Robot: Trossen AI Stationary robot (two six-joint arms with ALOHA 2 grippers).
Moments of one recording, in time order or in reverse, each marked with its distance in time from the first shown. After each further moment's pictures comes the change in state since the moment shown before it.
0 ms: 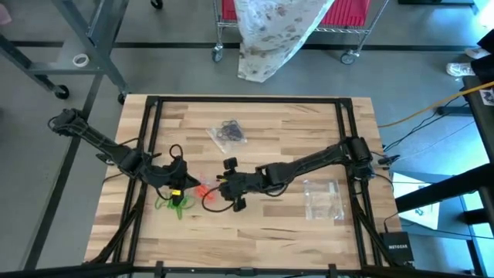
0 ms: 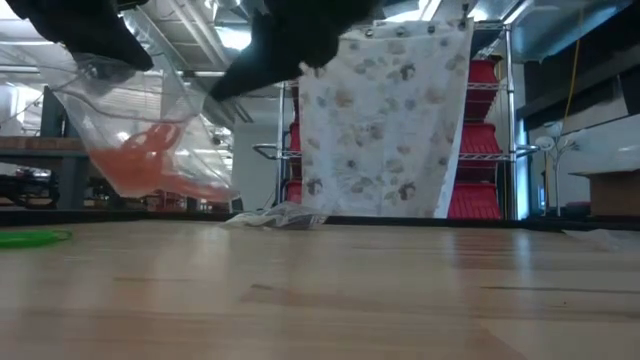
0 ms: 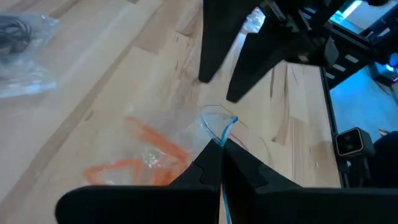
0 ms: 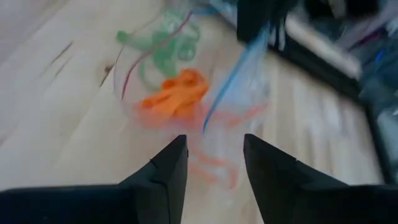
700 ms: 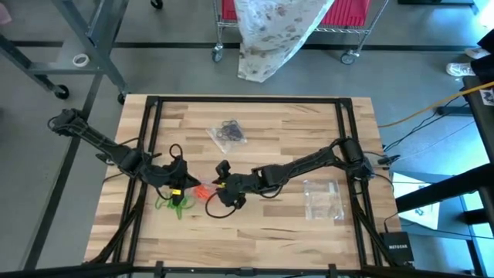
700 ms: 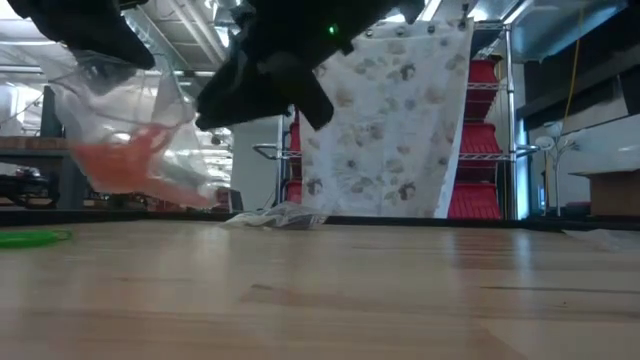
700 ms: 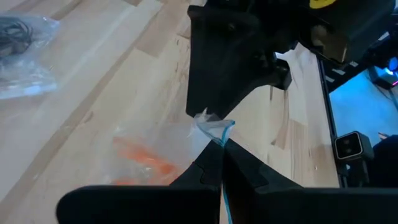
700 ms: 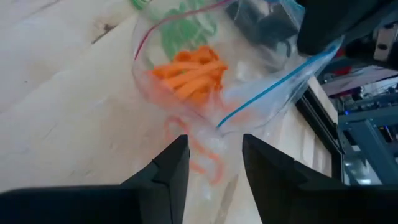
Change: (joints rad) left arm 0.001 0.000 0.000 0.008 -0.005 -0.007; right arm -0.013 0.063 -0.003 0.104 0.000 -0.373
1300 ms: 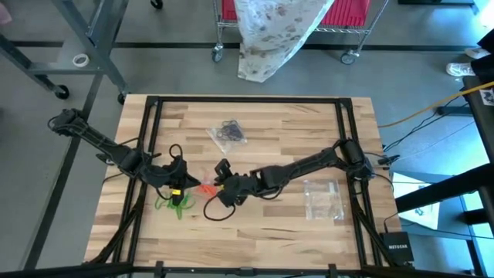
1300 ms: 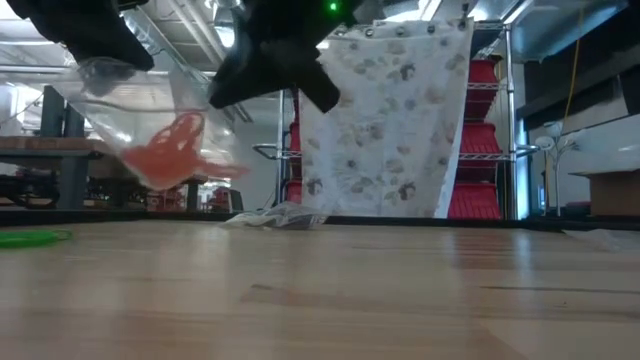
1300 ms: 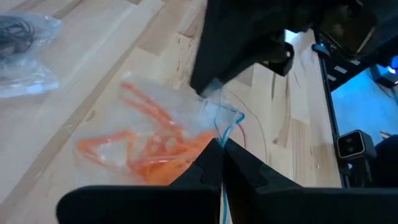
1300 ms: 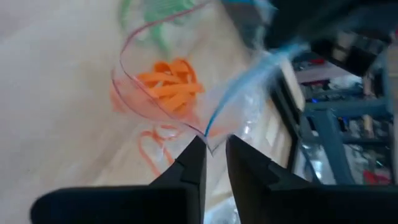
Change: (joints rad) left arm 0.000 0.000 0.000 -0.008 -0.001 0.000; right arm 0.028 0.003 0.105 -0.174 0.164 -0.107
